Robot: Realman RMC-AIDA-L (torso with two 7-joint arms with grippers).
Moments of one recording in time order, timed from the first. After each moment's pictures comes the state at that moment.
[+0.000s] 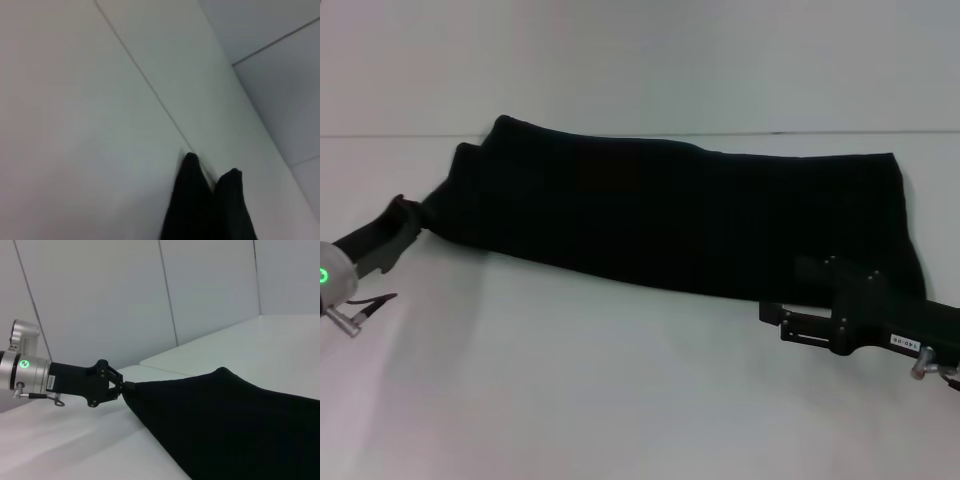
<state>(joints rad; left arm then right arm) -0.61 -2.11 0.25 0.40 1.94 0.81 -2.12 0.47 2.09 -0.71 -0.44 -1.80 -1.36 1.10</state>
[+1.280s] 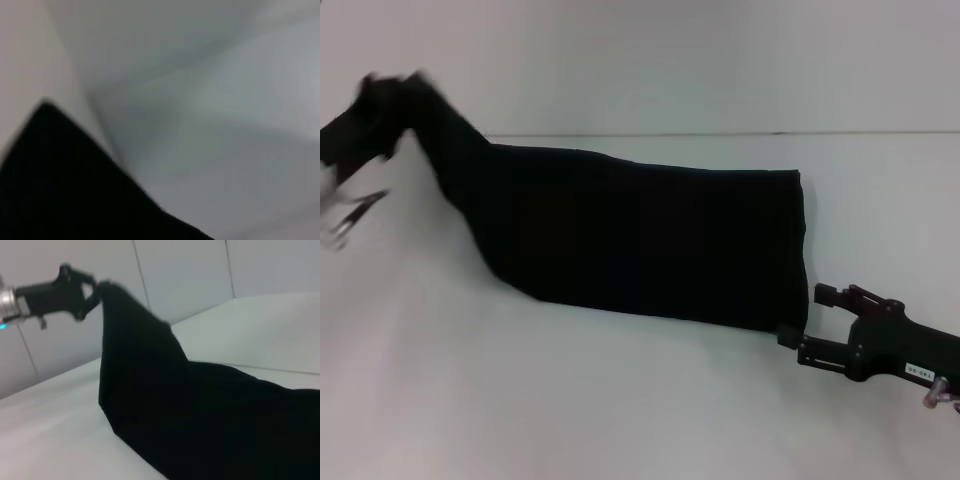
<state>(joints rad) -0.68 -2.07 0.14 0.44 1.80 1.15 -2.11 0.41 2.09 -0.71 -0.41 -1.79 -1.32 1.09</state>
